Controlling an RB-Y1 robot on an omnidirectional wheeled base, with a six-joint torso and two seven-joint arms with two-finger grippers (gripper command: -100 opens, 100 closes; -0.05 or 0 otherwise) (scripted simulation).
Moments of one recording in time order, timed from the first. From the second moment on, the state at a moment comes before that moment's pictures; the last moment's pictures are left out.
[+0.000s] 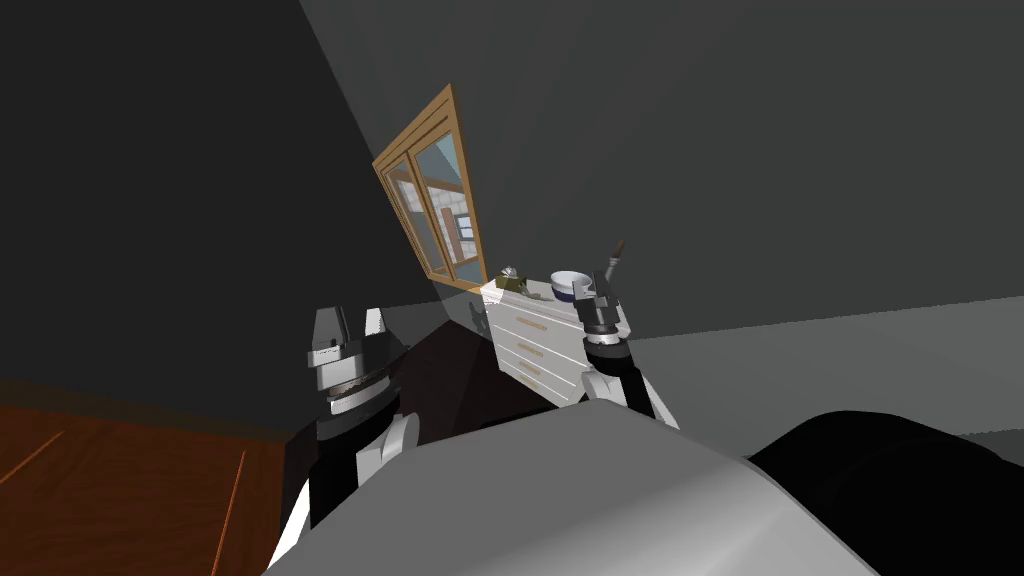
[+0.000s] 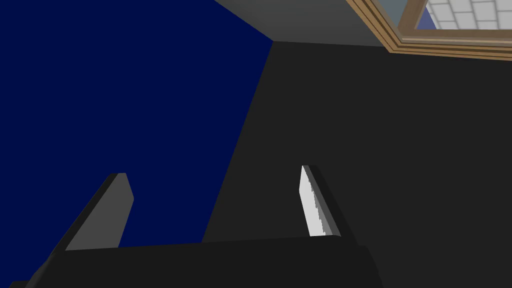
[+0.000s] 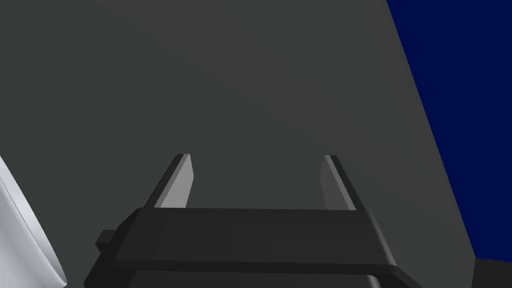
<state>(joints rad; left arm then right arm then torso) 0.51 -0.04 0.06 -2.36 -0.06 -0.62 -0.08 0.49 -0.03 0.05 -2.36 0.06 -0.53 -0.07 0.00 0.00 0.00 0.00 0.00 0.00</state>
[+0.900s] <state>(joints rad) 0.51 -0.04 0.06 -2.36 -0.06 -0.62 -0.08 0.45 -0.27 -0.08 -2.26 0.19 -0.58 -0.04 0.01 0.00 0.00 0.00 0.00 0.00</state>
